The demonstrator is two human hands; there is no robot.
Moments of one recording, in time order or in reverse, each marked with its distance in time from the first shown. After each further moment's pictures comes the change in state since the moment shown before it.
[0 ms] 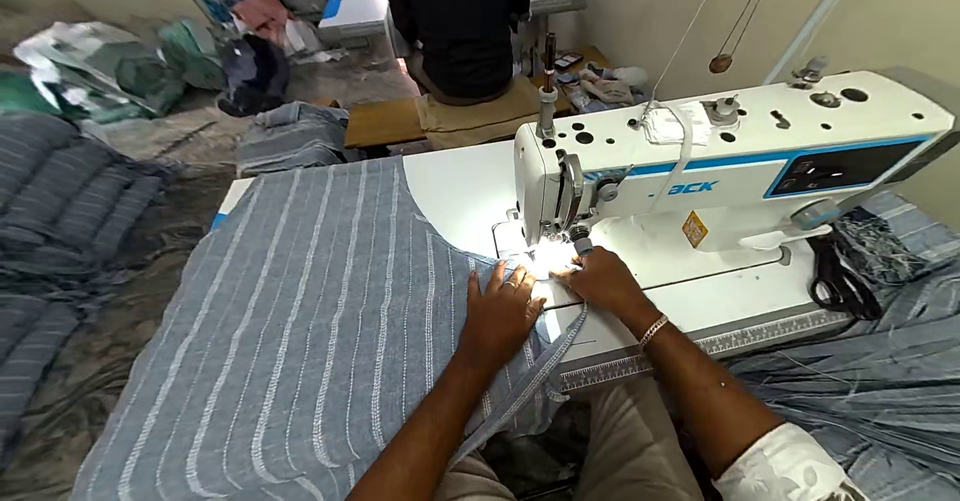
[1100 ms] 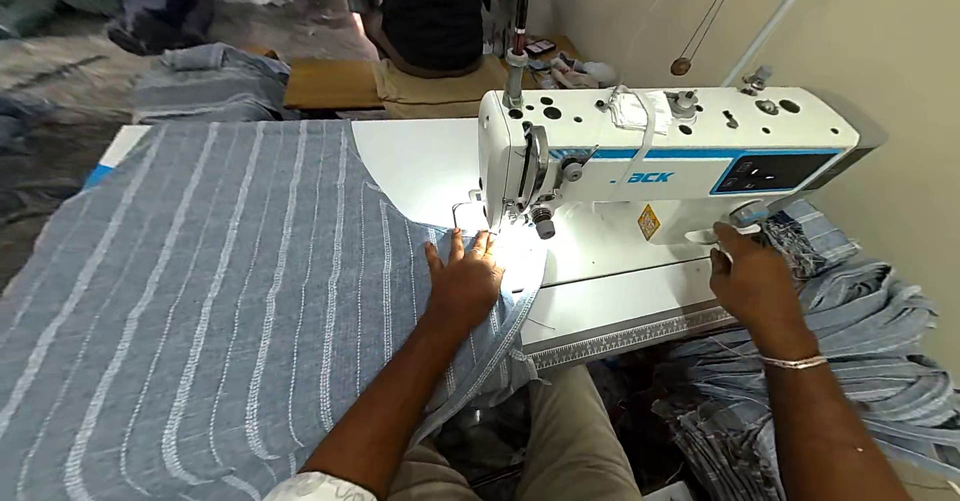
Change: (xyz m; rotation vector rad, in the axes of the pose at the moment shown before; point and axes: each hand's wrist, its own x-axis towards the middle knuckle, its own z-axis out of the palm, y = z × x) left_hand 0.029 0.011 -0.001 -0.038 -0.094 -0.135; right_hand -0.090 0.156 -0.116 -0.442 0.533 0.008
